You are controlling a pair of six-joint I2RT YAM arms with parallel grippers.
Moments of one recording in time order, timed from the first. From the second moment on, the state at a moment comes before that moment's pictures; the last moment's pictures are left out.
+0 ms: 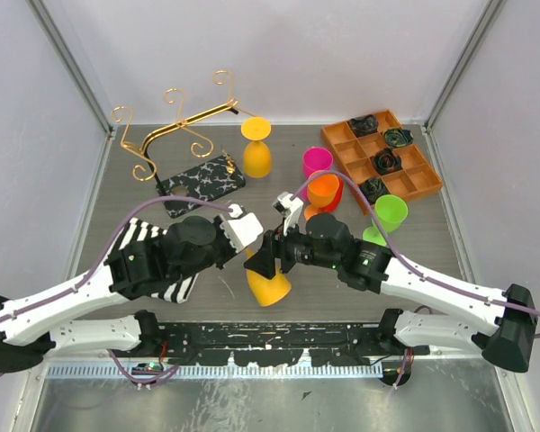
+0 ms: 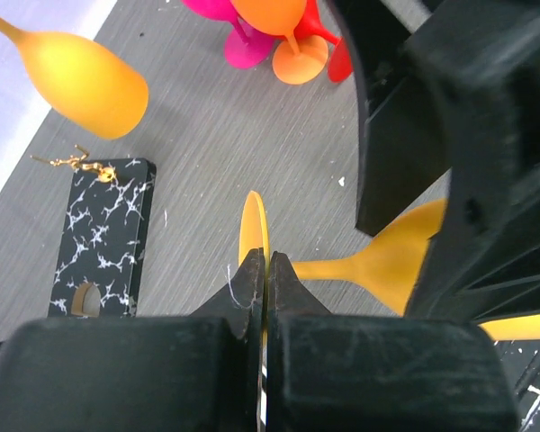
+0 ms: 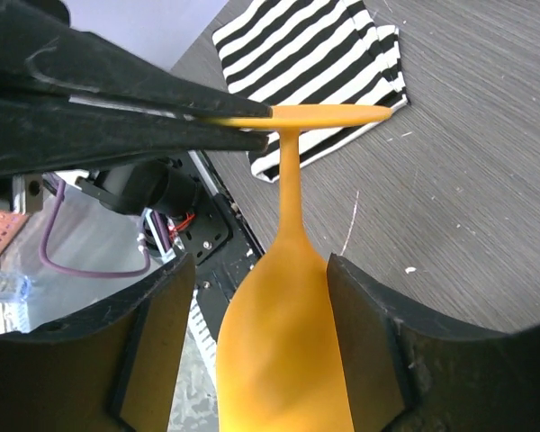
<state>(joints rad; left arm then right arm) -1.18 0.95 1.06 -0.57 -0.35 0.21 1.03 1.03 0.84 -0.12 -0.16 0.52</state>
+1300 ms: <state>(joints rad) -1.19 0.92 1.01 -0.52 -0.39 0.23 1.03 1.15 0.83 0.02 -0.15 0.61</state>
